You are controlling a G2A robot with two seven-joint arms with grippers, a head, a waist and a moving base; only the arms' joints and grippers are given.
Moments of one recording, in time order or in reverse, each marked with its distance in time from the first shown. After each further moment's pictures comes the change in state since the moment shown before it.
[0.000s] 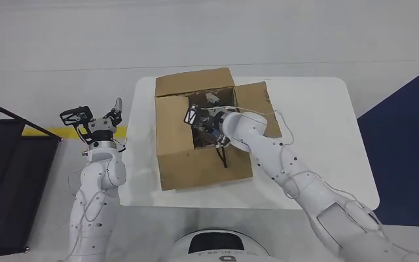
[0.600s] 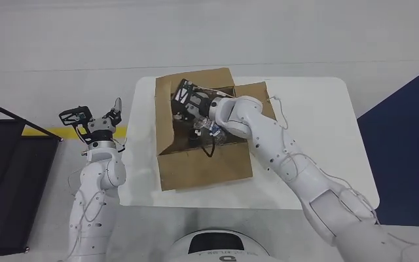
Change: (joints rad) left arm 0.001 -0.001 -0.012 -0.012 -0.019 0.009 0.007; right arm 0.122 -0.075 -0.009 0.103 0.370 -0.082 -0.224
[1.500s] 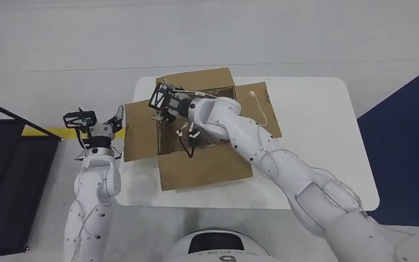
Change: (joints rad) left arm 0.079 0.010 -0.018 -0.073 0.218 -0.059 -0.087; right arm 0.045 -0.085 -0.072 0.096 -0.085 0.087 -0.083
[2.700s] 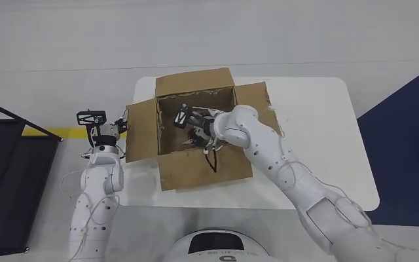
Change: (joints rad) left arm -0.050 0.001 0.023 0.101 0.056 -0.012 -0.012; right arm -0.131 0.072 0.111 -0.128 0.152 -0.134 0.622
